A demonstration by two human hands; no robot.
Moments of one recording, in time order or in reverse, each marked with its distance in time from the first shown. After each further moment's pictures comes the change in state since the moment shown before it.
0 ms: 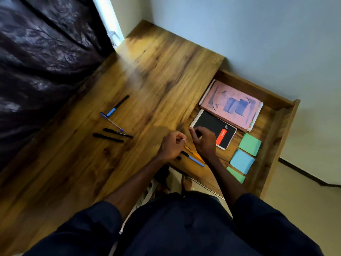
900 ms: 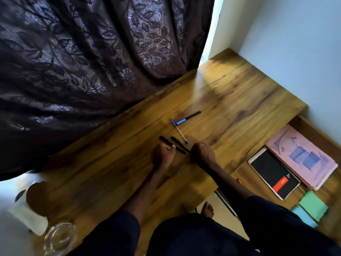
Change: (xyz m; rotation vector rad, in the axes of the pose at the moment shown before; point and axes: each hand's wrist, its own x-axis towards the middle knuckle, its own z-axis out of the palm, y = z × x) left_hand -0.035 -0.147 -0.209 -0.059 0.573 -0.559; right_hand 0.007 -0.168 0.194 -0.304 -0.561 -0.361
